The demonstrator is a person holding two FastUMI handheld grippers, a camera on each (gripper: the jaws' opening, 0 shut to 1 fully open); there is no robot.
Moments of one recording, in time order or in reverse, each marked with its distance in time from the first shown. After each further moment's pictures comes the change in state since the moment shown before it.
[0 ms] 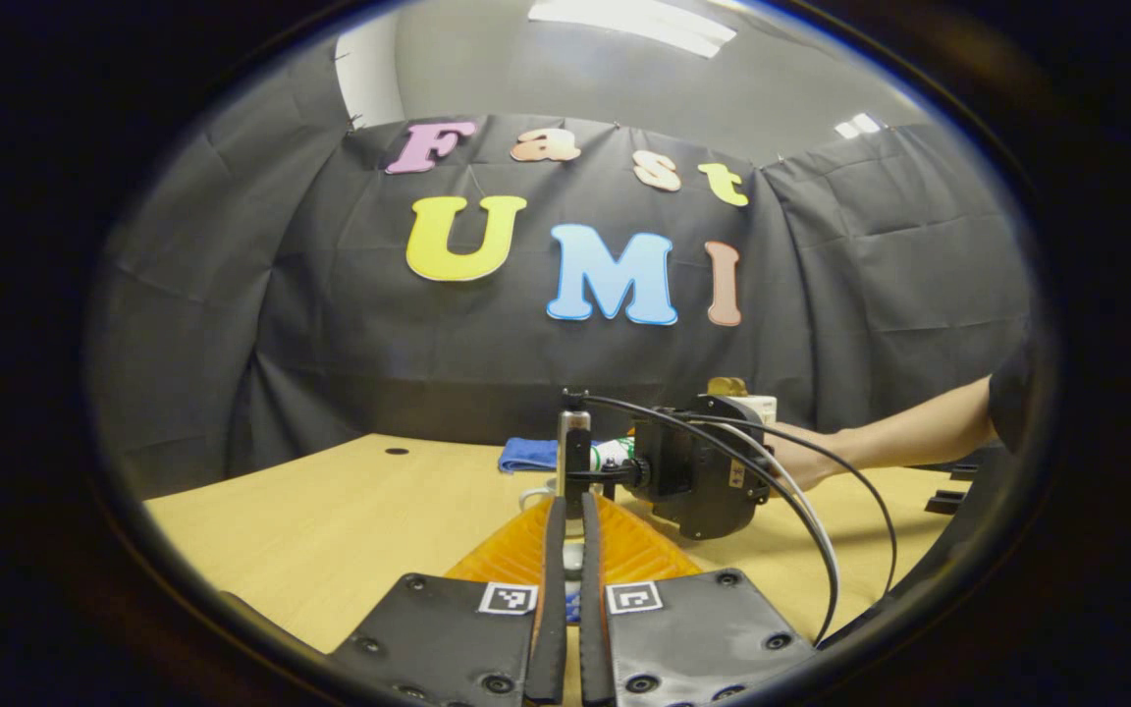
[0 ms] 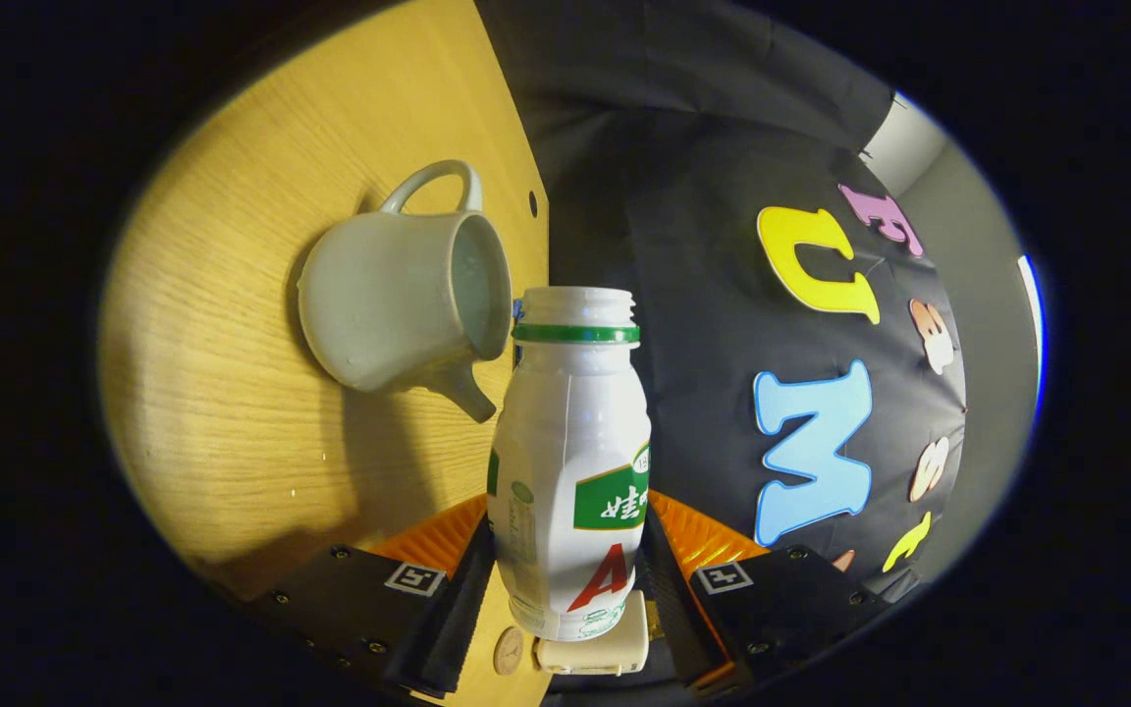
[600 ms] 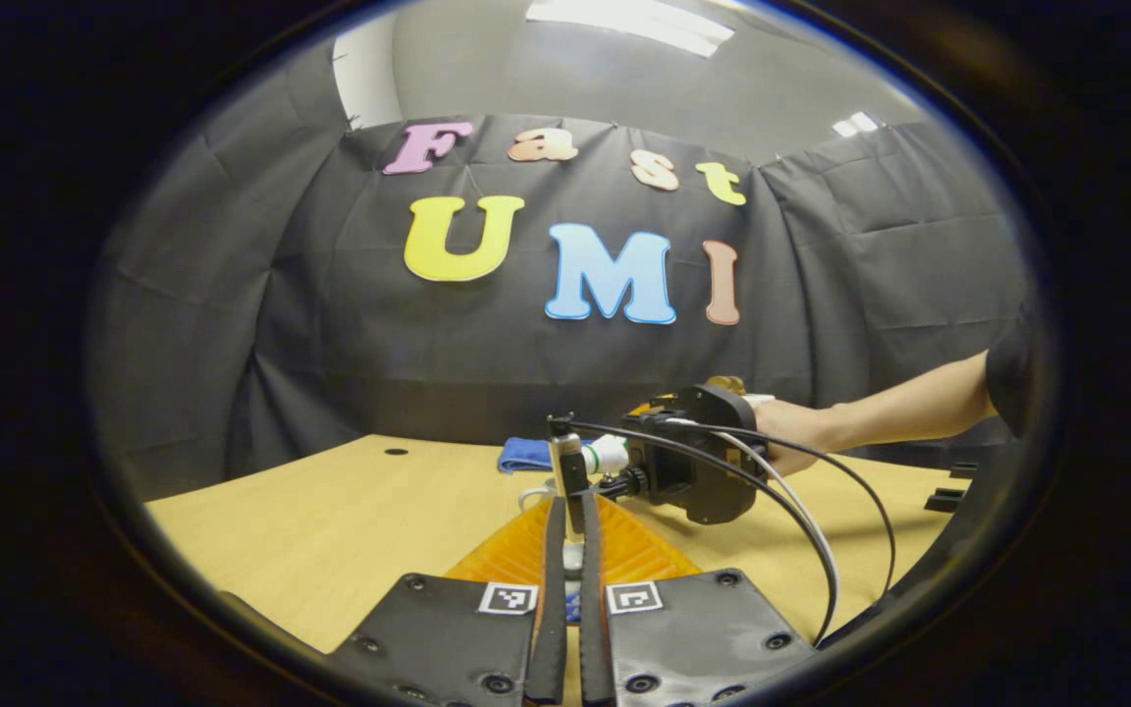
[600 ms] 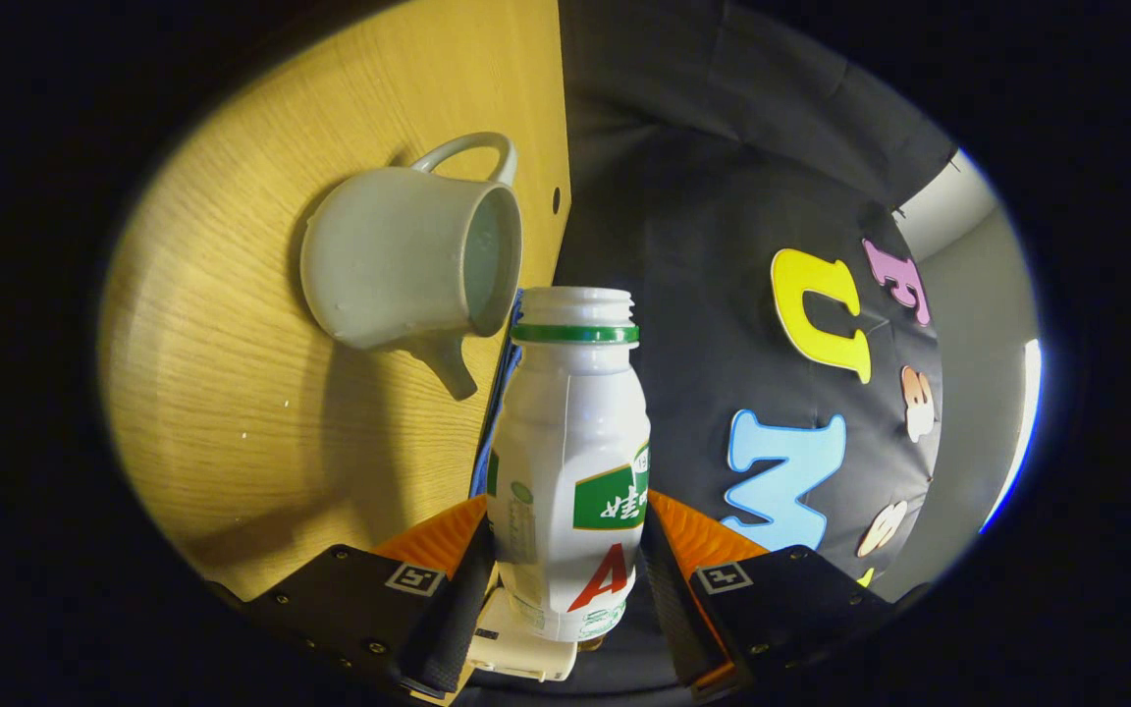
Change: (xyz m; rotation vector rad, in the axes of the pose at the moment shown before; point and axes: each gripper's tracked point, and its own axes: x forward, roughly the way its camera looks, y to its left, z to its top) left arm -0.001 0.001 0.000 0.008 0.001 -0.001; right arm 0.006 -0.022 0.001 -0.200 -0.016 -0.054
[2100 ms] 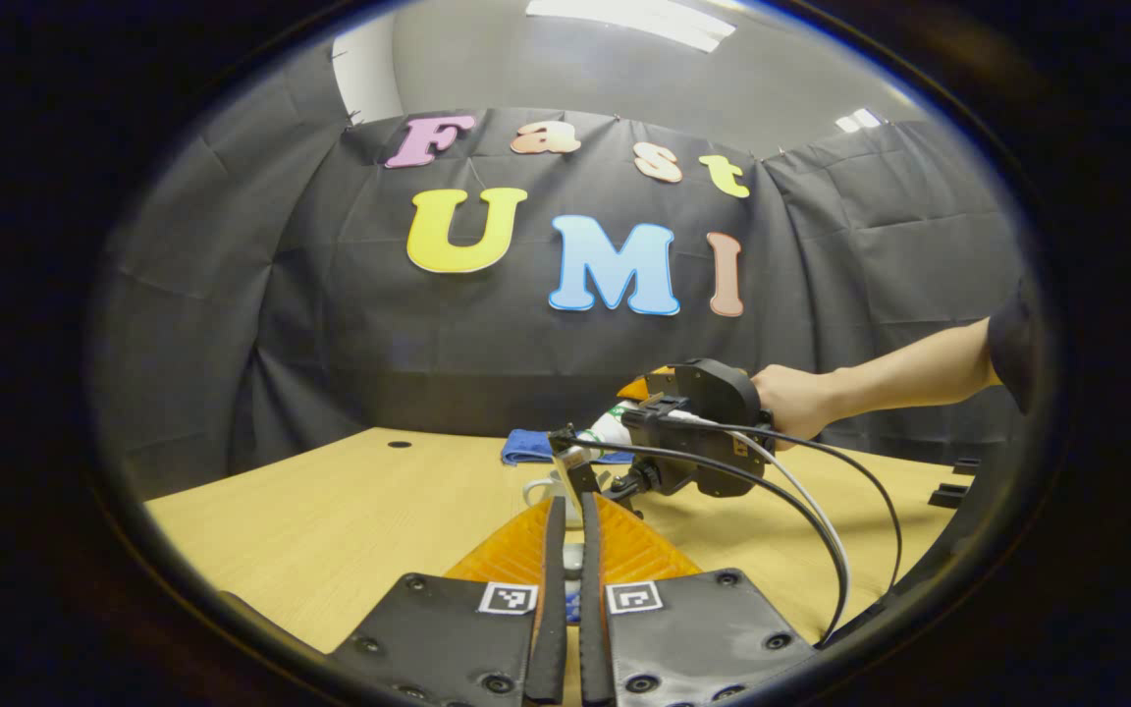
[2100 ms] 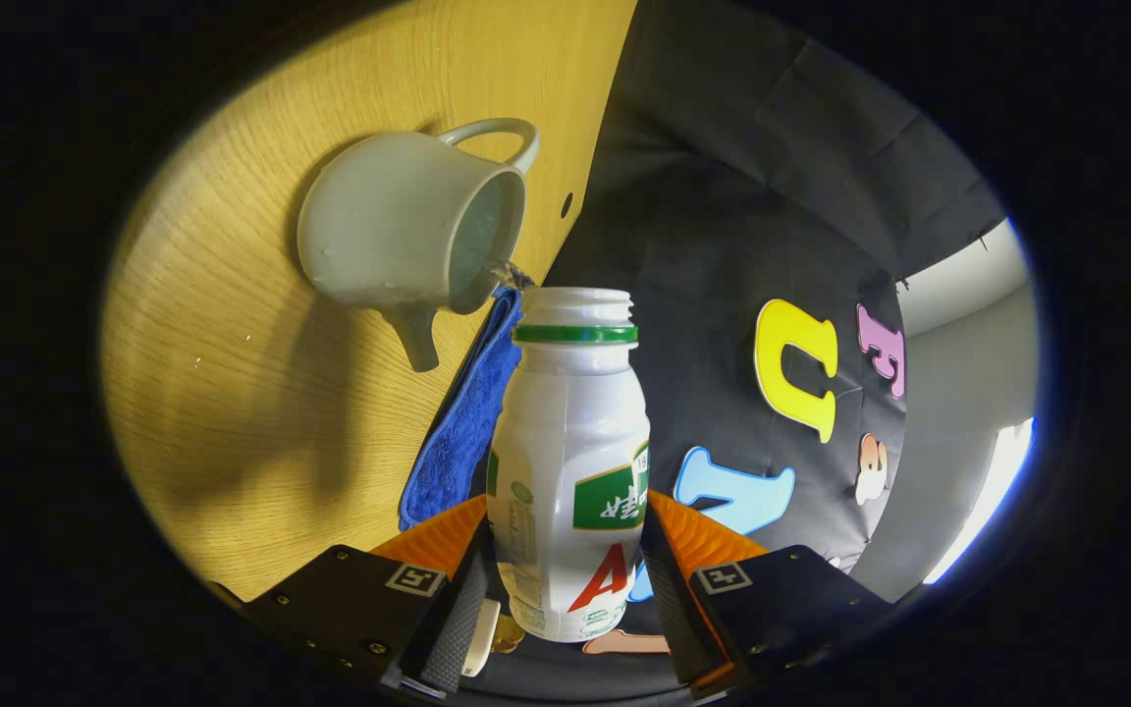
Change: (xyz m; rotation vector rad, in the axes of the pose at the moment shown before) left arm 0.003 0.003 -0.010 -0.002 0.025 0.008; right arm 0.004 -0.030 0.005 -0.204 -0.036 -0.089
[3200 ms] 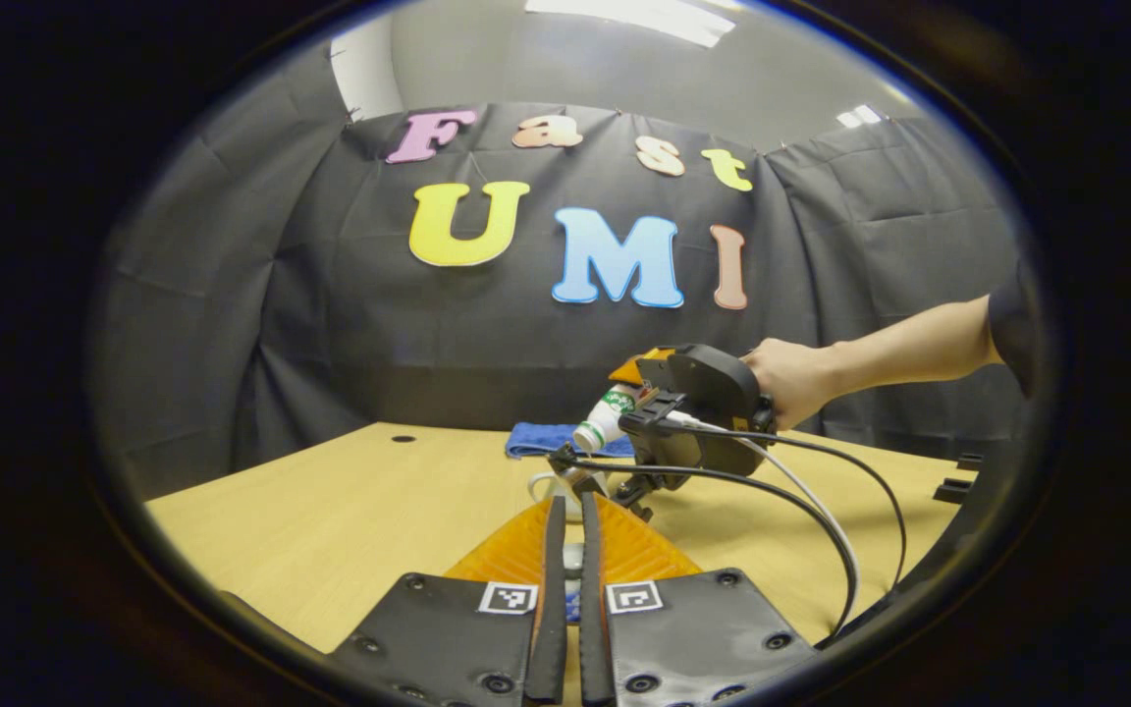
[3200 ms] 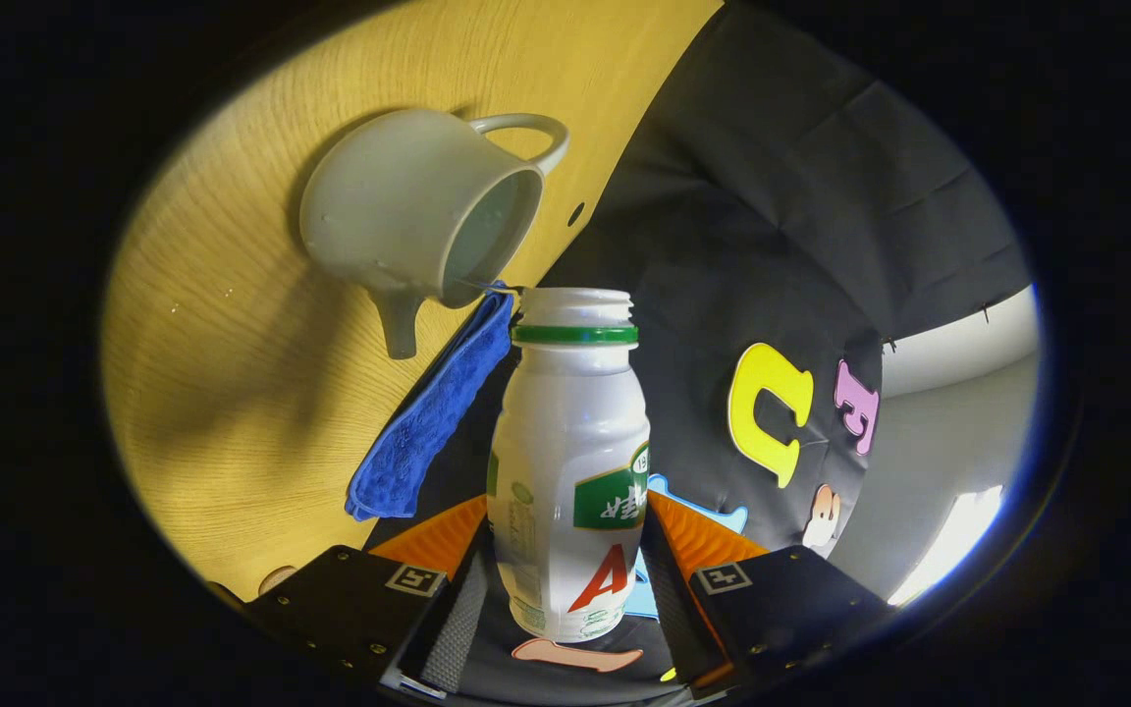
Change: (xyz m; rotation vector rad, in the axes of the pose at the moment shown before) left arm 0.003 0.003 -0.009 0.004 0.025 0.006; right arm 0.006 -0.019 0.007 -0.170 -0.028 -0.074
